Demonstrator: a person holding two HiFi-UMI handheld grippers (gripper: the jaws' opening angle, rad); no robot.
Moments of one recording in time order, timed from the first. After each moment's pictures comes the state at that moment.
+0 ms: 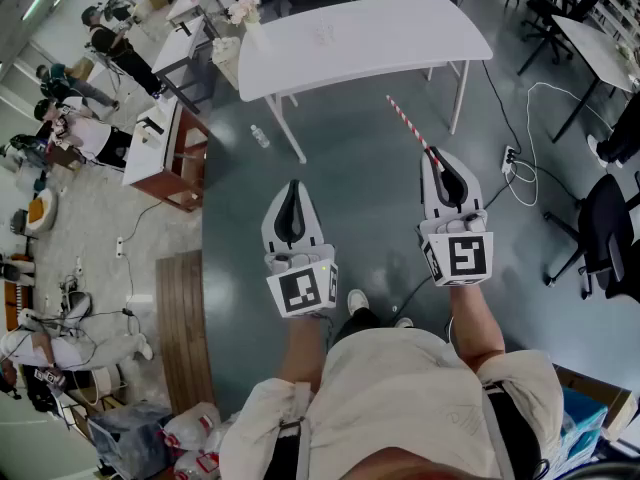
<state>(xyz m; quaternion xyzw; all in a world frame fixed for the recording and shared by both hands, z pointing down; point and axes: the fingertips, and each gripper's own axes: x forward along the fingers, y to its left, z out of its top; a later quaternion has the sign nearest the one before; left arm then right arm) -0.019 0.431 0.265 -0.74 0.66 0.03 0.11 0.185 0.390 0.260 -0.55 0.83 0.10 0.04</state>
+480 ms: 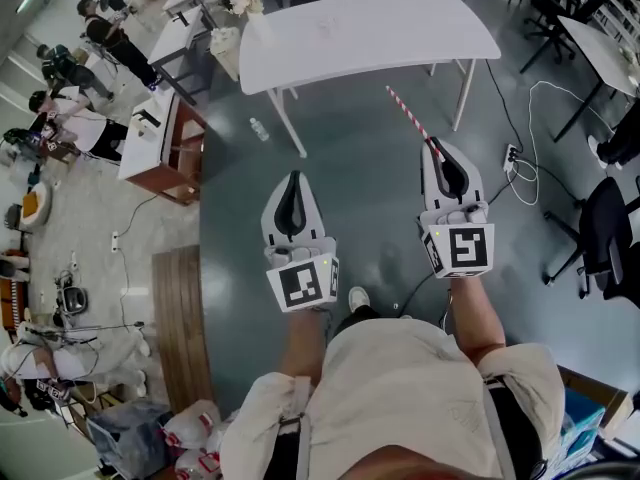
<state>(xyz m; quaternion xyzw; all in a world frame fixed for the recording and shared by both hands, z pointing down) -0.055 0.389 0.262 -0.74 0.66 0.04 0.11 0.143 0.345 0.258 -0.55 0.83 0.11 0.04</state>
